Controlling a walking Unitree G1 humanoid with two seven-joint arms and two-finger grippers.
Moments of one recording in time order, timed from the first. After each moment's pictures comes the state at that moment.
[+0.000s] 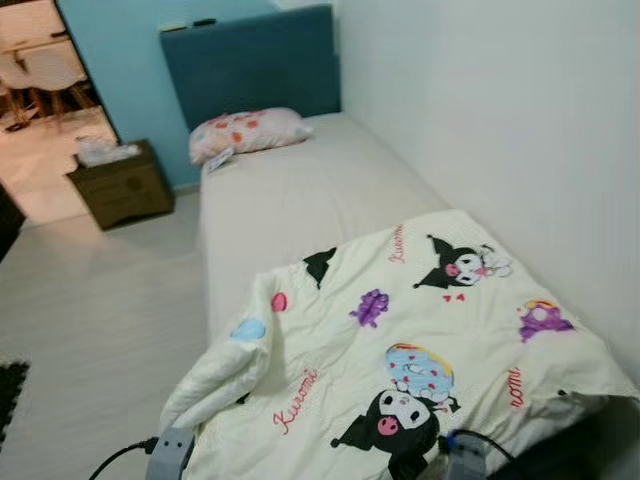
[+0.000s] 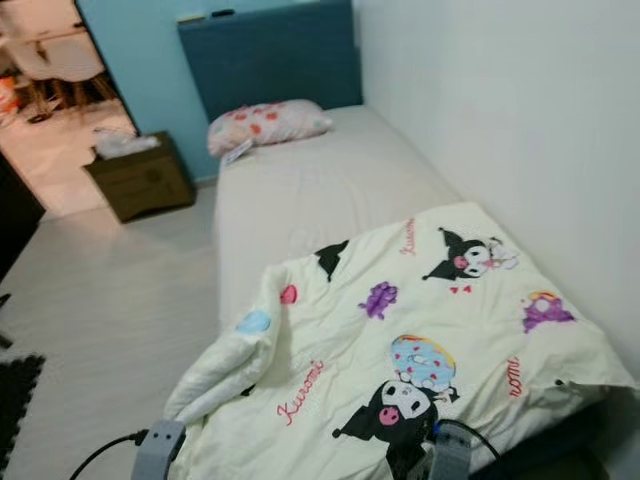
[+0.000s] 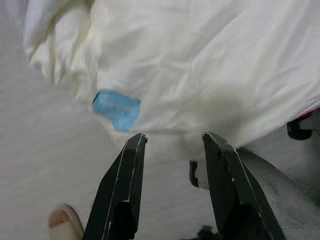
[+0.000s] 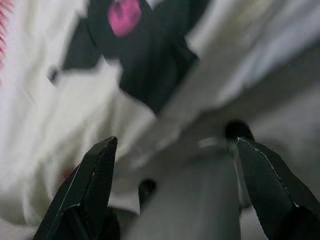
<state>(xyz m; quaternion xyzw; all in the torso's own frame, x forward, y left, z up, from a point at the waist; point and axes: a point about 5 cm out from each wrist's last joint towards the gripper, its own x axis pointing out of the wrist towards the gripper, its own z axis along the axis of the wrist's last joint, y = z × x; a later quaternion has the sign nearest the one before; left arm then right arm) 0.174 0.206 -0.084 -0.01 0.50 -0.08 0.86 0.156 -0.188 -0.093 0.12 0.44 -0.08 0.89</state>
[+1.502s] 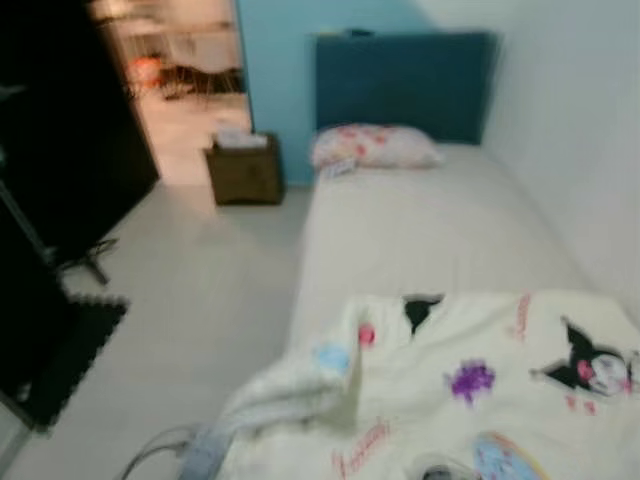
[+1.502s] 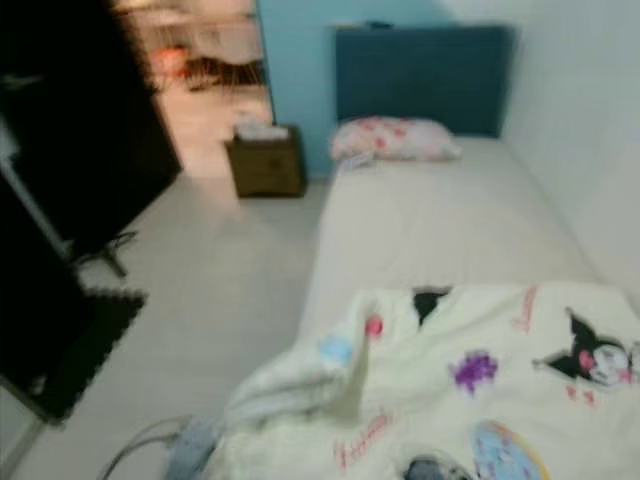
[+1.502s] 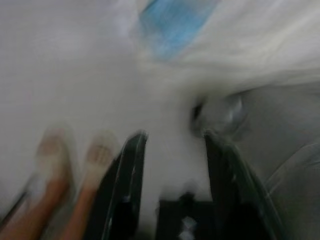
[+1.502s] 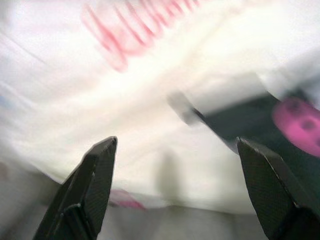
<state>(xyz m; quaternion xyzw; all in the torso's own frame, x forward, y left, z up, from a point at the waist) 0.131 0.196 -0.103 0.04 0.57 -0.12 0.81 0.143 -0.164 -0.102 0.04 0.49 0.02 0.87</state>
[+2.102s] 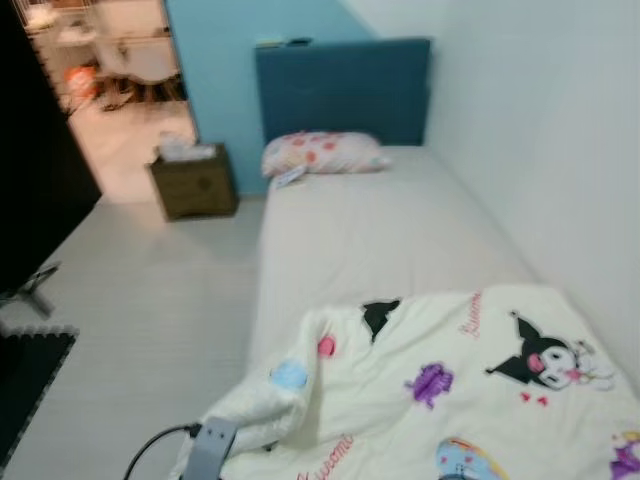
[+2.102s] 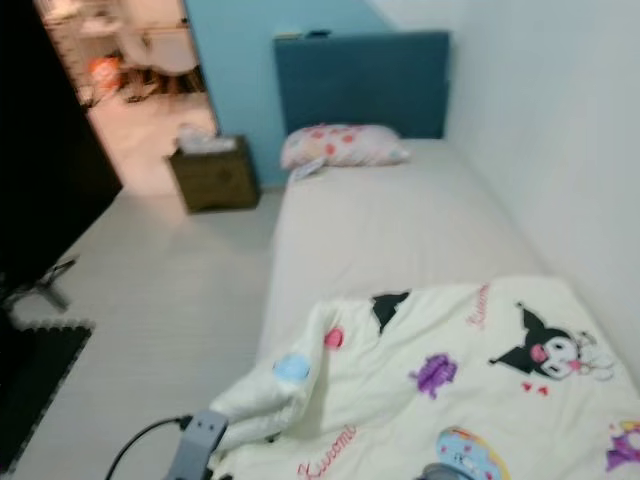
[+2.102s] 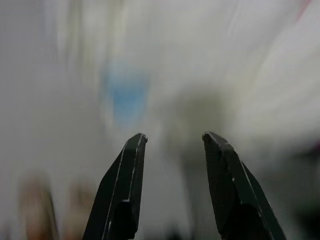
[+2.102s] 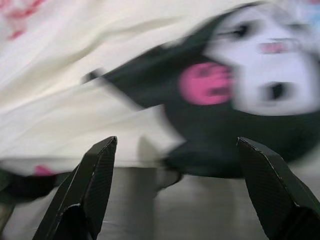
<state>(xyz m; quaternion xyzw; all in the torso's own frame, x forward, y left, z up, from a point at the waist) 0.152 0.183 -0.097 0.04 0.54 -0.12 0.84 0.129 -0.181 -0.106 0.04 0.52 -0.01 0.85</state>
